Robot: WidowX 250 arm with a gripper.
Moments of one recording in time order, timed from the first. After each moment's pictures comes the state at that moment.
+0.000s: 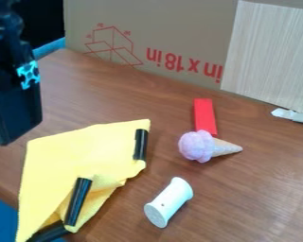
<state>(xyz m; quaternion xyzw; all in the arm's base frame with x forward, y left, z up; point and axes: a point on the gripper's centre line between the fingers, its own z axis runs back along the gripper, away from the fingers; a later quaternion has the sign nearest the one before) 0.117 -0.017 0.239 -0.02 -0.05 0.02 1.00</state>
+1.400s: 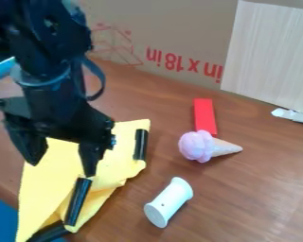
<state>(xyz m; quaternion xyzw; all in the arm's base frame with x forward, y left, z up) 0.186 0.010 0.139 0.04 -0.11 0.18 0.98</state>
